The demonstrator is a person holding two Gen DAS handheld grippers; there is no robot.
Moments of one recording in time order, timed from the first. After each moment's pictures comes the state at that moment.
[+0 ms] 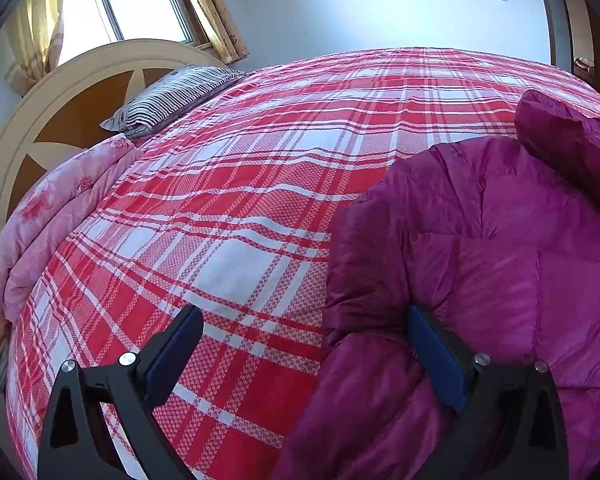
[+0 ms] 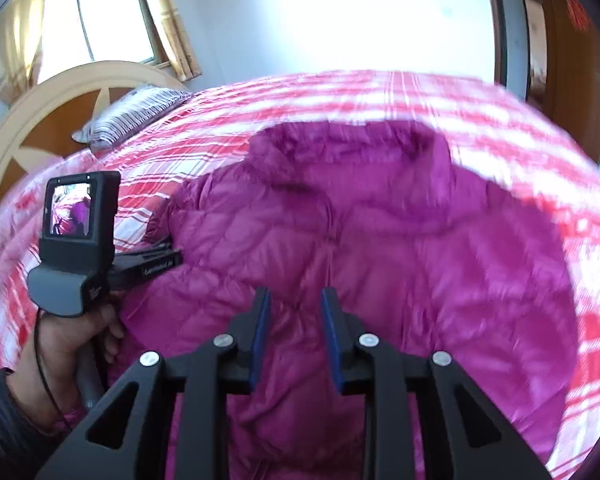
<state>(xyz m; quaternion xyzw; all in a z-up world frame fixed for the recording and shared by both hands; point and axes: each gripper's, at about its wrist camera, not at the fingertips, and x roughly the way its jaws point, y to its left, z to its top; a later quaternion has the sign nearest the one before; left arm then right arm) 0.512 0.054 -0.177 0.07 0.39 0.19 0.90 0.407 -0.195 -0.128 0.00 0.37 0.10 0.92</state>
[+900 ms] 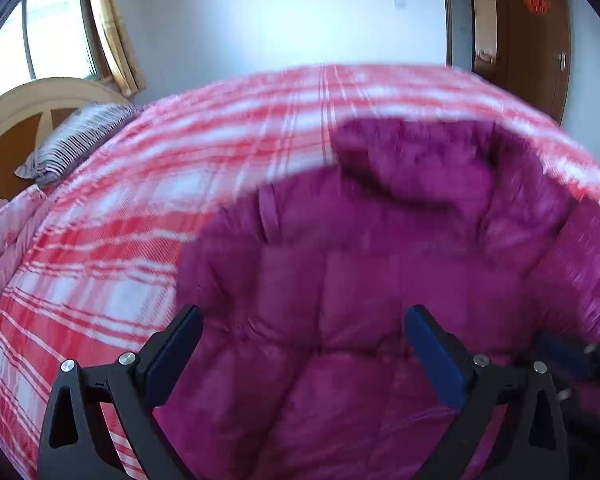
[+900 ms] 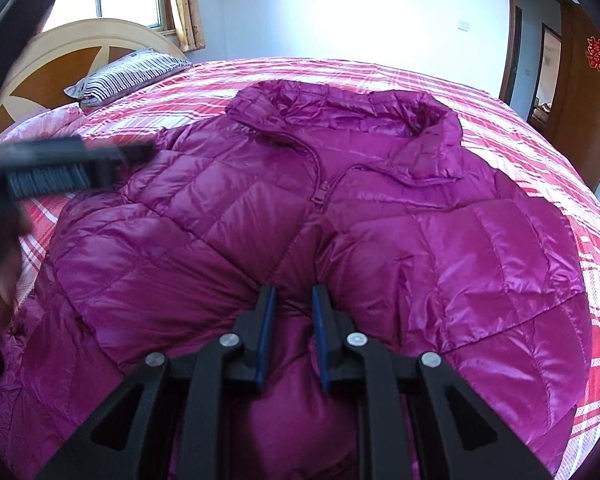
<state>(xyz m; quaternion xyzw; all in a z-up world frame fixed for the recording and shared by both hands) 0.483 -0.019 -0.148 0.08 0.39 -0.01 0.92 0.411 -0.202 -0.173 -0.03 0.37 0.10 0.92</state>
